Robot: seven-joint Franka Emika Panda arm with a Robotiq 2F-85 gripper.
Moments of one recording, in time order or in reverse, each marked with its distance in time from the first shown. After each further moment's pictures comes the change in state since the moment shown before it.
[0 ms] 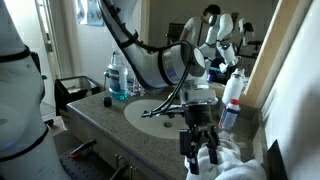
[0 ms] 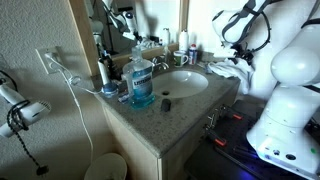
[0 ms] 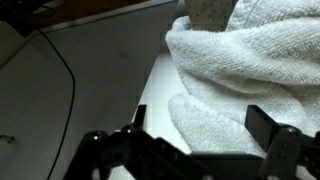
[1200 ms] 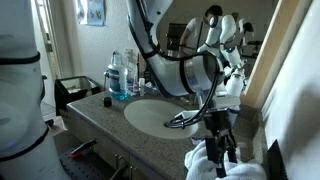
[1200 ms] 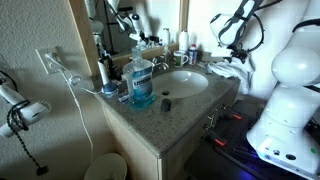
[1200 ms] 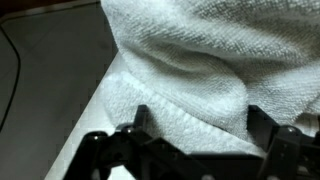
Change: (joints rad) arm 0.024 0.196 -0.073 0.175 0.003 0.118 -0.098
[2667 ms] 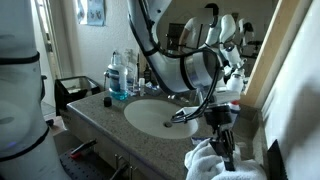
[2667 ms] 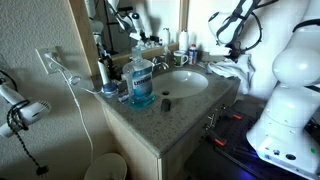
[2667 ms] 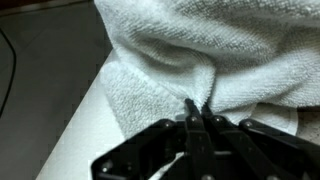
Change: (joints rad) arm 0.028 -0.006 -0.002 0.020 0.011 -0.017 -0.008
